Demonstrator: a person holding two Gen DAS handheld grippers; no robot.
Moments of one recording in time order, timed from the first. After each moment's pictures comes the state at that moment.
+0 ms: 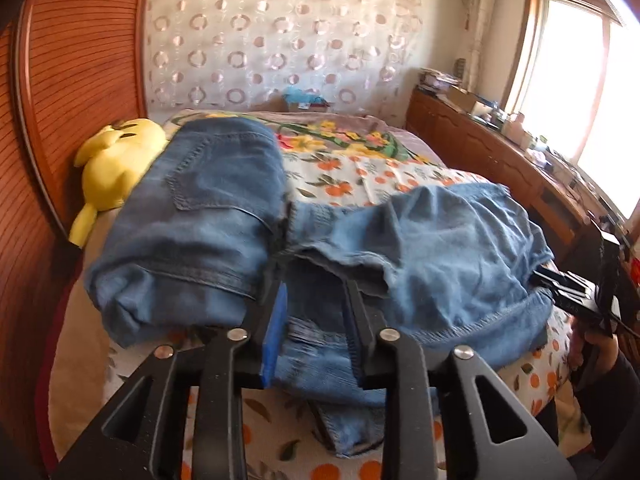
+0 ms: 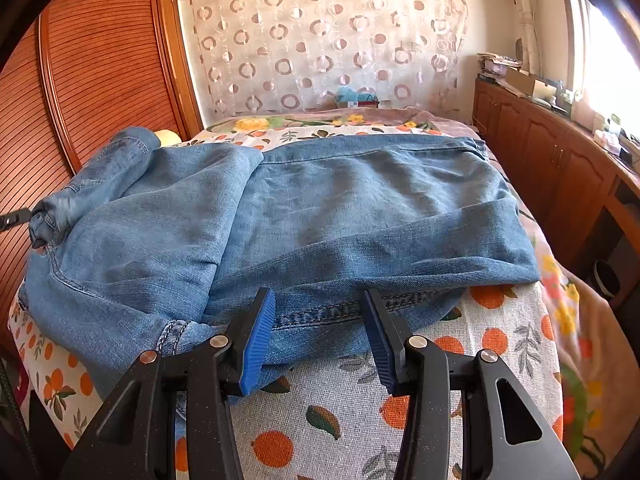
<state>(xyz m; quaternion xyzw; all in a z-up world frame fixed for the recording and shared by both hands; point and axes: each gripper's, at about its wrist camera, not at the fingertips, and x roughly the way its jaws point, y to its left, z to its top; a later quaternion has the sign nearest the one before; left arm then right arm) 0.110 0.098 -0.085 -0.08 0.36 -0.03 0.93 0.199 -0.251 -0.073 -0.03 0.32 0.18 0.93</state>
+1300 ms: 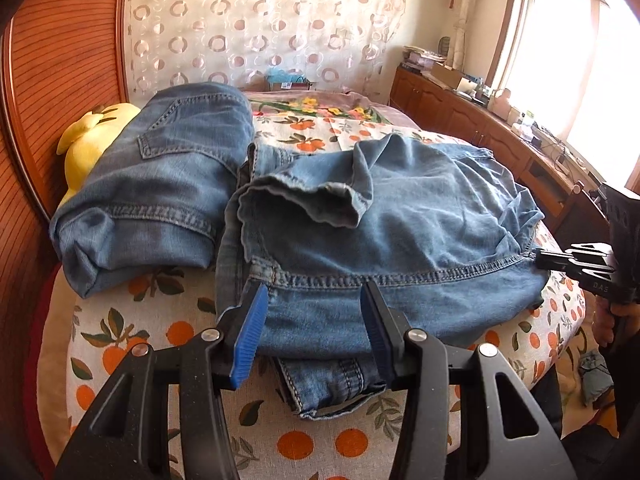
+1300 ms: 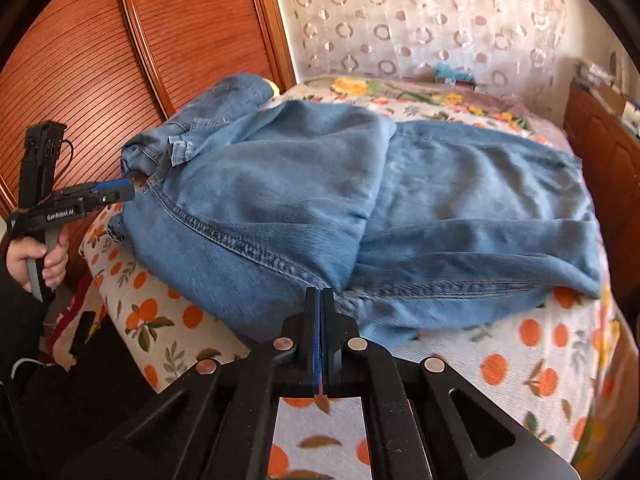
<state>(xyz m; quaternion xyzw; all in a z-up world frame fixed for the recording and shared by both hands) 0.094 0.078 -0.110 -0.06 0.38 -0.05 0.92 0.174 -0.240 -0.044 -0.08 0.37 0.33 0.87</state>
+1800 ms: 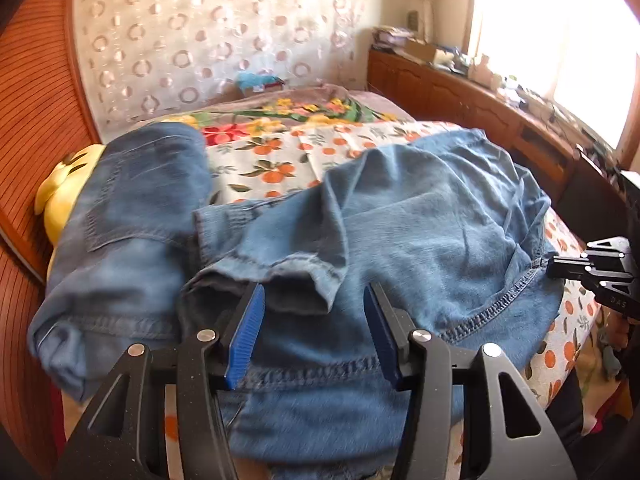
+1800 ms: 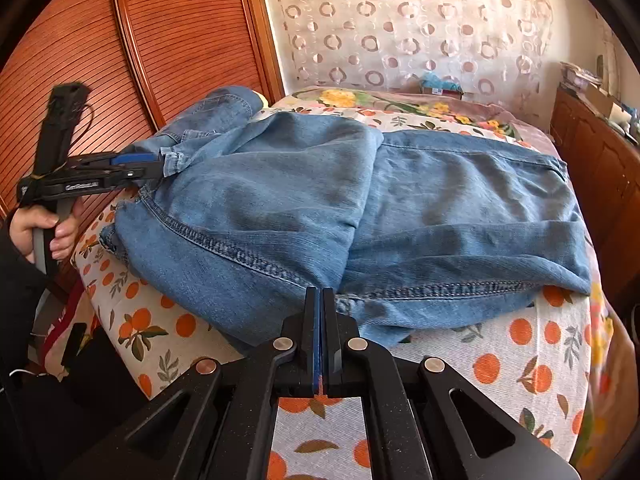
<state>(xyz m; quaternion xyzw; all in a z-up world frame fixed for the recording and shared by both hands) 0.158 0.046 -0.099 0.02 0.40 -0.09 0.91 0.165 -0.232 -0.050 -0.08 0.36 0.32 0.88</state>
